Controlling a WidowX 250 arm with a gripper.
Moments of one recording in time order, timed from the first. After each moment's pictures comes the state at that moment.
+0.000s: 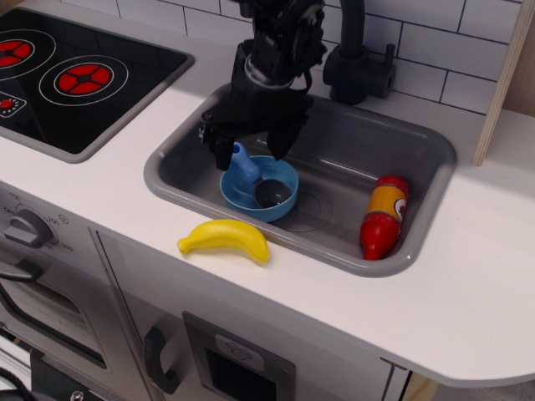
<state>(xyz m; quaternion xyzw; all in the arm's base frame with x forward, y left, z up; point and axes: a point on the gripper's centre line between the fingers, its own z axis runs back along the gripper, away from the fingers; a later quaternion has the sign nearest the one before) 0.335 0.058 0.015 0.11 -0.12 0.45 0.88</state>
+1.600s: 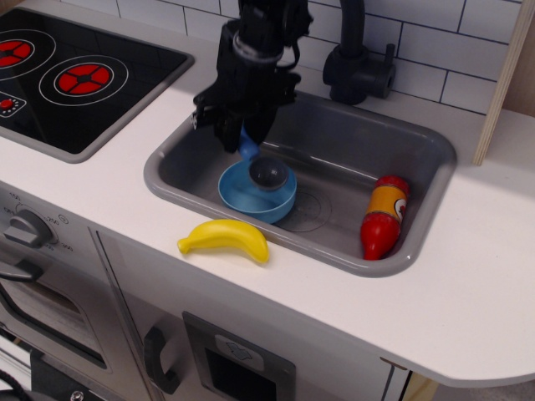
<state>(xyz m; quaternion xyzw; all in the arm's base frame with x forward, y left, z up) 0.341 0.065 0.036 0.10 -0.09 0.51 0.85</state>
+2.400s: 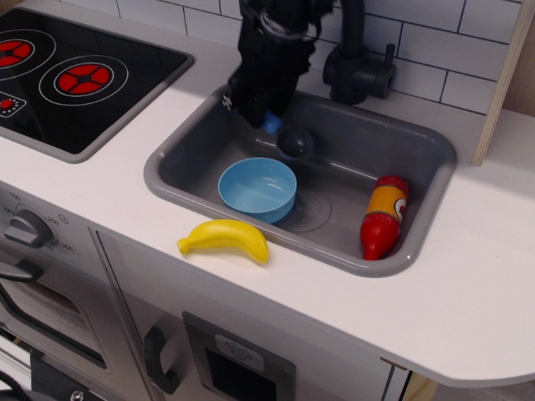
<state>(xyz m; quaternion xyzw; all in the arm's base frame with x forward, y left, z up) 0.381 0.057 0.029 0.10 -0.13 0.58 0.80</state>
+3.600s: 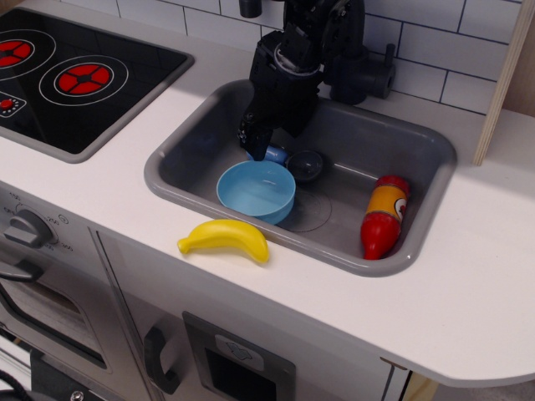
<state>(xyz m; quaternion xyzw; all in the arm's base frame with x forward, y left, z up) 0.378 0.052 0.009 0.09 -0.14 0.60 0.78</state>
